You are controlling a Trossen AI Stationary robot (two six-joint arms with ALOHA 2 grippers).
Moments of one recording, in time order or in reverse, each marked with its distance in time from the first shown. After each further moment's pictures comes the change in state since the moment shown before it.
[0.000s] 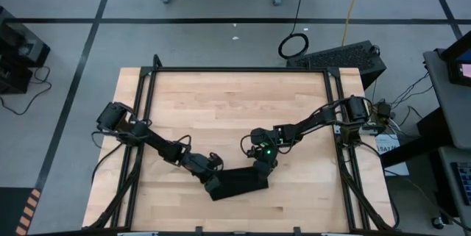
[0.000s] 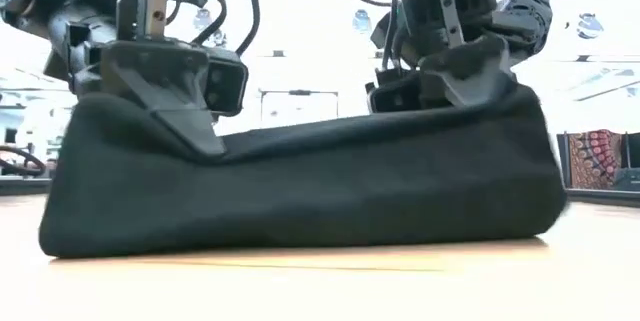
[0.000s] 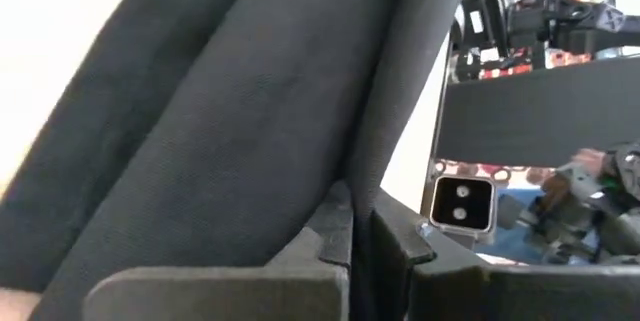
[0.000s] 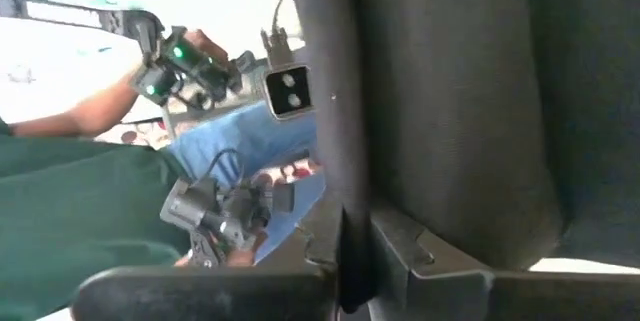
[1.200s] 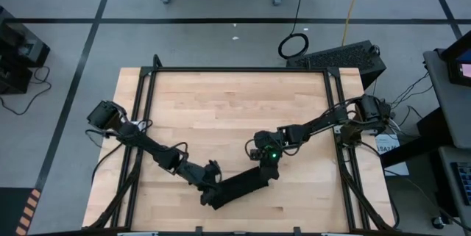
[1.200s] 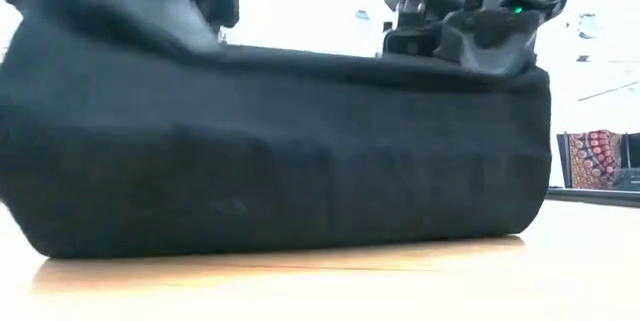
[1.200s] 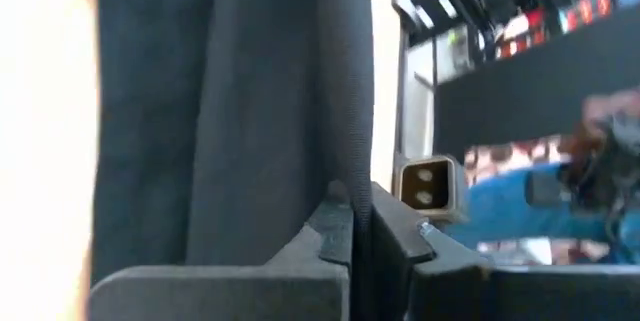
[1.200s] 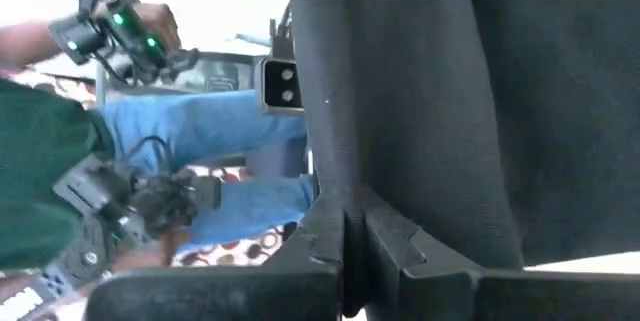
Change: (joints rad) left arm -0.117 -0.097 0.123 -0.168 -0.156 0.186; right arm 0.056 -0.126 0.004 -0.165 0.173 -0.314
